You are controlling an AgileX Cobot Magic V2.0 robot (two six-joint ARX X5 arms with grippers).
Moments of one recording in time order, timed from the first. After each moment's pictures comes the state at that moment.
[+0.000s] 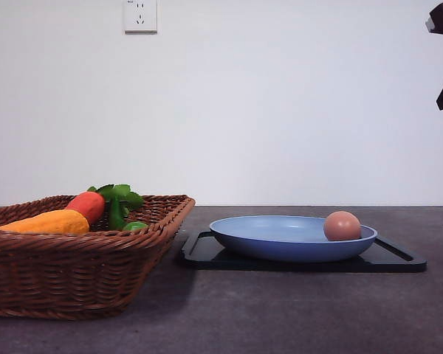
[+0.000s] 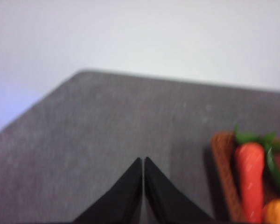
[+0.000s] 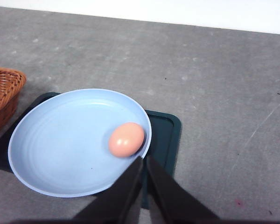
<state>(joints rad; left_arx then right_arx) -0.02 0.01 0.21 -0.32 -0.16 -0.09 0.56 0.59 0.41 -0.17 0.29 0.17</state>
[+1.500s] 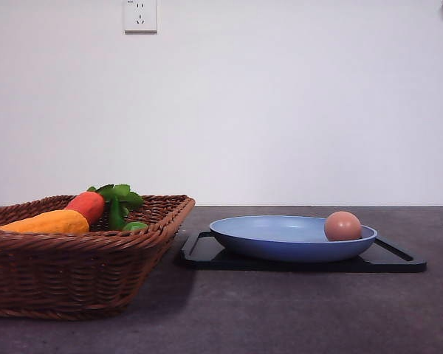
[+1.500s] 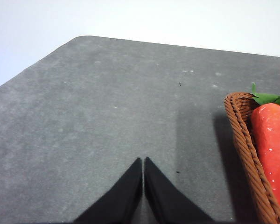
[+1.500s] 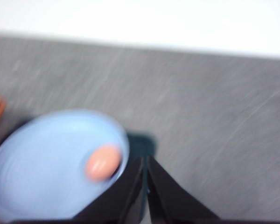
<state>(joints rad) -0.02 0.00 0.05 -0.22 -0.16 -0.10 0.53 0.48 0.41 -0.18 0.37 0.14</state>
